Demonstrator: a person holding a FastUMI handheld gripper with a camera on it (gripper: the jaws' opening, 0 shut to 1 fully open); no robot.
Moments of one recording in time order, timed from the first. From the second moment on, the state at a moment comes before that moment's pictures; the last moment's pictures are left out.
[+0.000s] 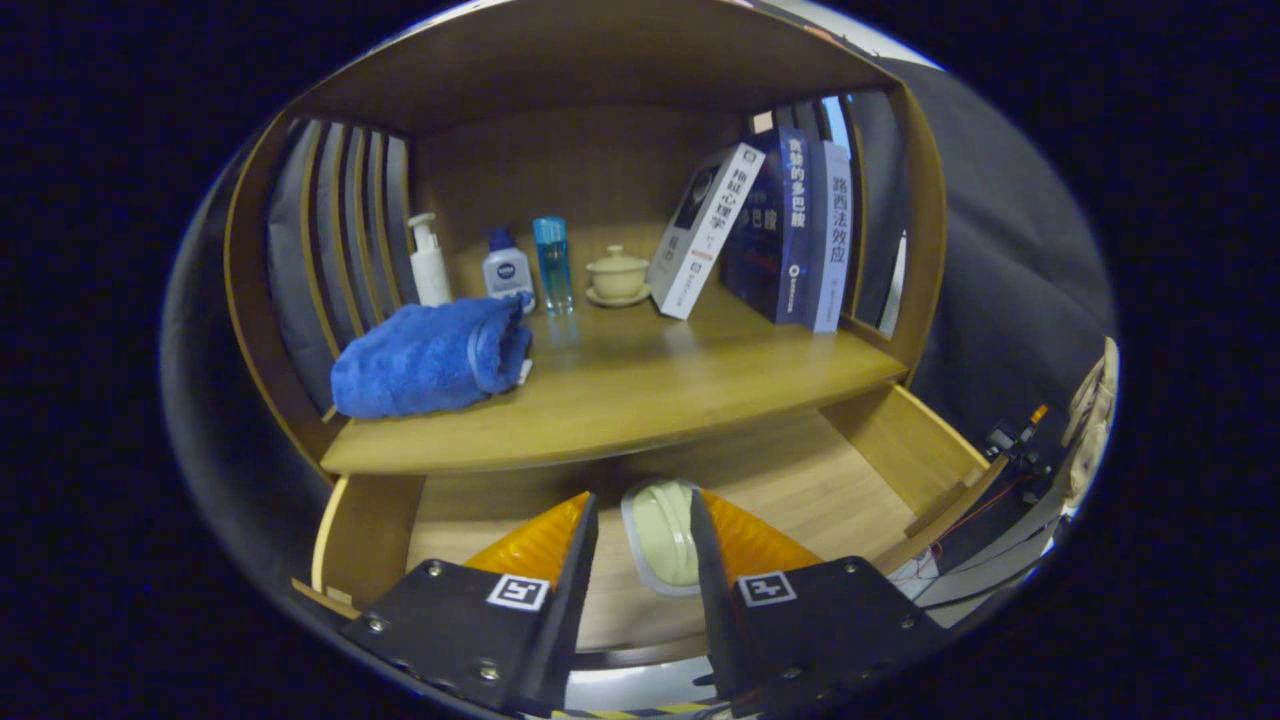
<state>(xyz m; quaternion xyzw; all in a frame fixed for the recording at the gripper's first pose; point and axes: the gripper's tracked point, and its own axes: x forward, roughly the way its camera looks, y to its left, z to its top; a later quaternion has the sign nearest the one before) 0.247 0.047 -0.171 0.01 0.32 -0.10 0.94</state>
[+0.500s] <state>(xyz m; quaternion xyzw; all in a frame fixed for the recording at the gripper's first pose) 0.259 0.040 -0.218 -0.01 0.43 -0.09 0.90</state>
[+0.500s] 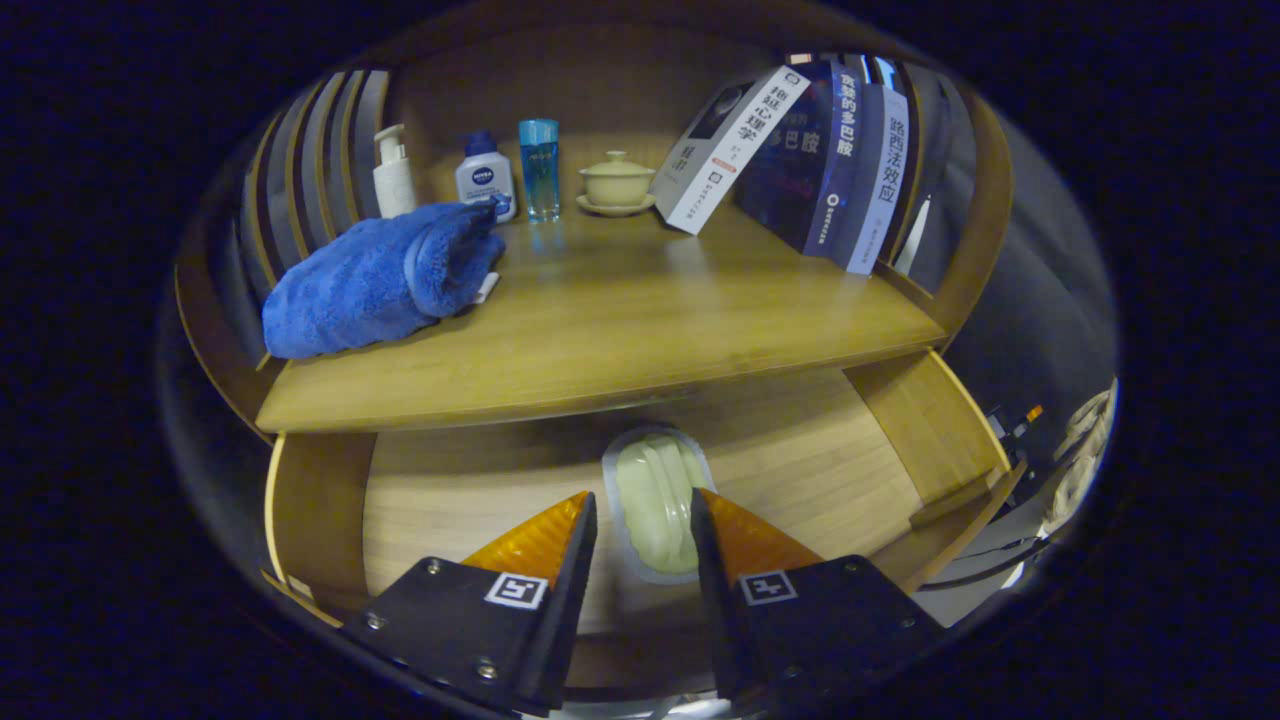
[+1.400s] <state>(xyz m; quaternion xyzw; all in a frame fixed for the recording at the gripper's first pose) 0.263 0.018 -0.187 -0.03 0.39 -0.10 0.91</state>
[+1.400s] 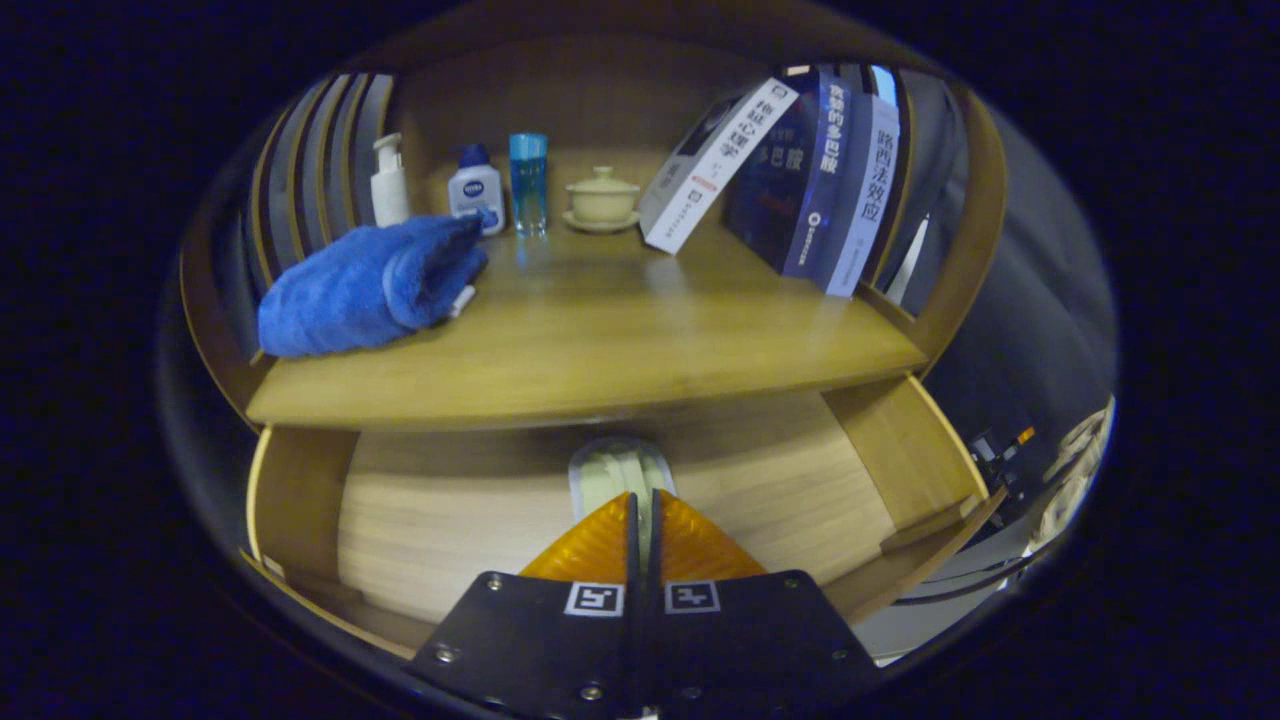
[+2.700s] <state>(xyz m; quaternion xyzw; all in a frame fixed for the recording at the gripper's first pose) 0.259 0.010 -0.249 -0.02 0.47 -0.09 0.88</state>
